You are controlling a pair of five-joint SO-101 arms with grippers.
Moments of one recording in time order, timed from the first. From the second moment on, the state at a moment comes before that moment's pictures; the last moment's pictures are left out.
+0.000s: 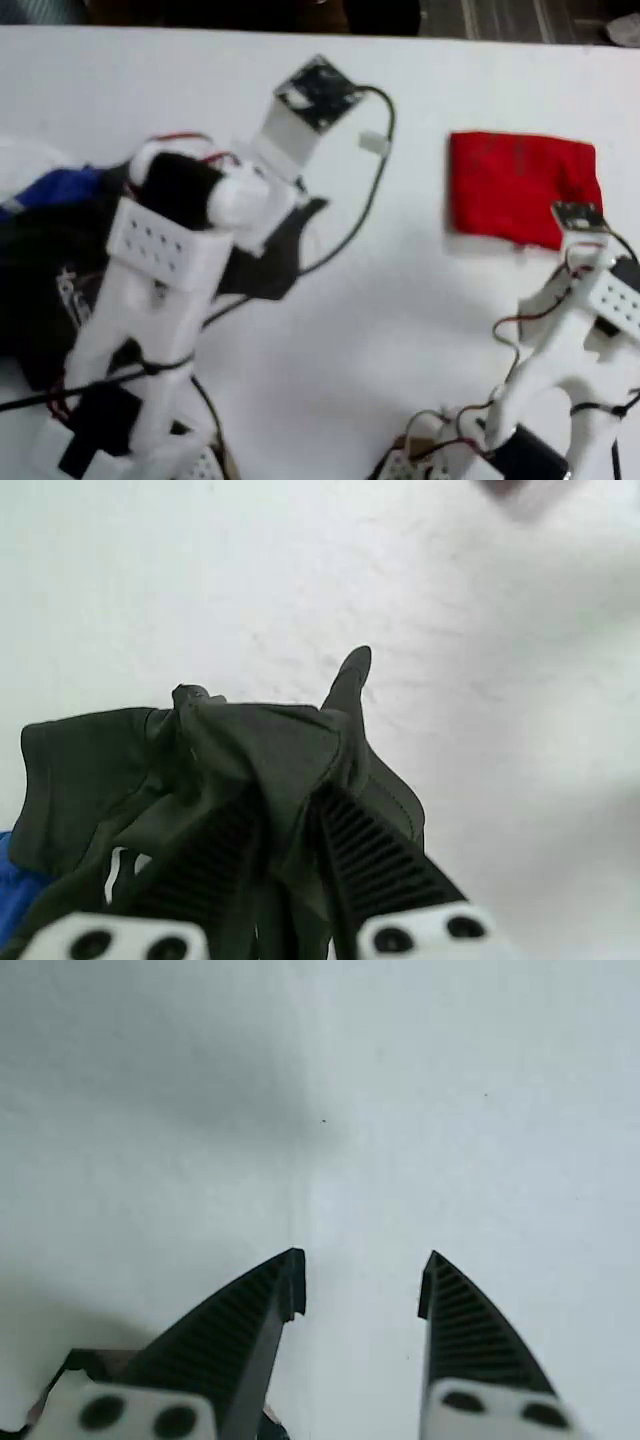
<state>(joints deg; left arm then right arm) 20.4 -12.8 -18.9 100.4 -15.3 35.5 -22.0 36.0 82.2 38.1</state>
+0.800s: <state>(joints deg) 17.4 -13.6 -24.4 100.9 -15.3 33.1 -22.0 36.7 82.2 38.3</state>
